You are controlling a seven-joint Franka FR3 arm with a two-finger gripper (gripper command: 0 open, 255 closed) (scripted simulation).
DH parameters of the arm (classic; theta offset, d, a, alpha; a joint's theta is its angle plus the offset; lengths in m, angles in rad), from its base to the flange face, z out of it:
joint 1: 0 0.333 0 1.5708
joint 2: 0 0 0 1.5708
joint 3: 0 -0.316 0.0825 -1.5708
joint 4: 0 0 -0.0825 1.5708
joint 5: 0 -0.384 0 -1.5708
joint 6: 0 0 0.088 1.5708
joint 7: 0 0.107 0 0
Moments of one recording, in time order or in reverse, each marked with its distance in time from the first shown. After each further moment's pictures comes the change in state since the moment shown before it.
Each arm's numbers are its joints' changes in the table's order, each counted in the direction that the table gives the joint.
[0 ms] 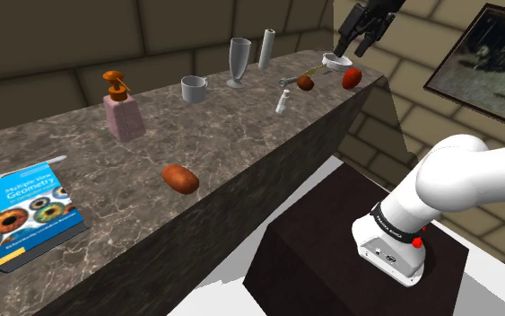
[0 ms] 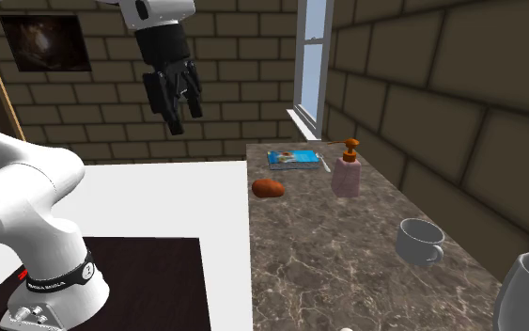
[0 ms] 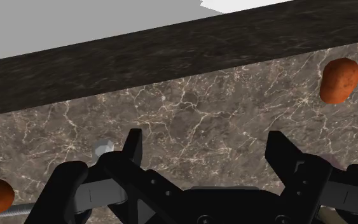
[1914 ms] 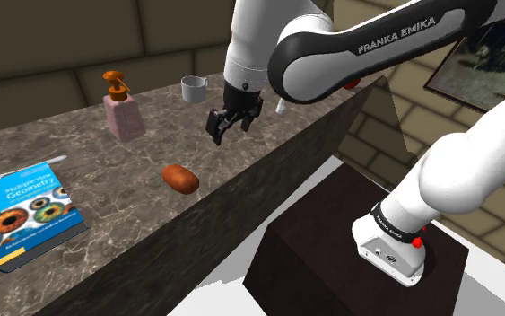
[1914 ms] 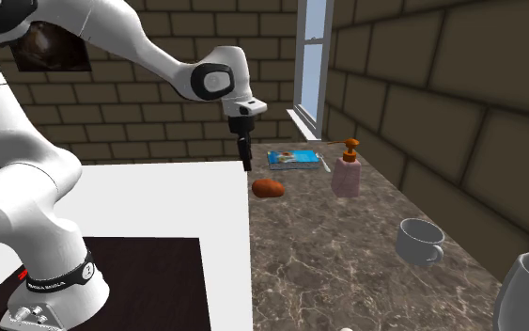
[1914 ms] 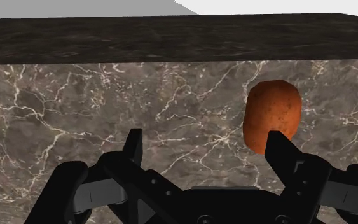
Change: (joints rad) arm 0.088 -0.666 -0.524 0.050 0.076 0.566 0.465
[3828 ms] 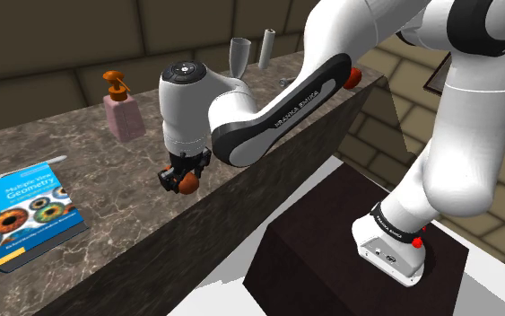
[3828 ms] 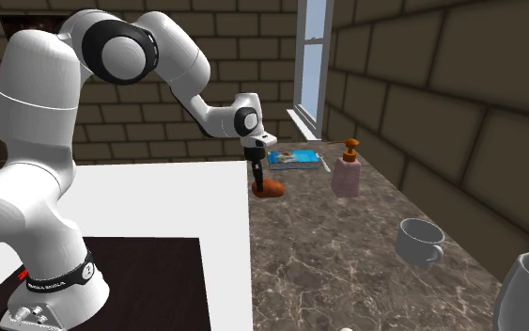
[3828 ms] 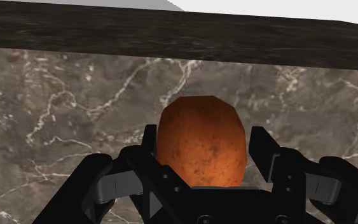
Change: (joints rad) arm 0.157 -0.569 -0.002 0.284 0.463 0.113 0.386
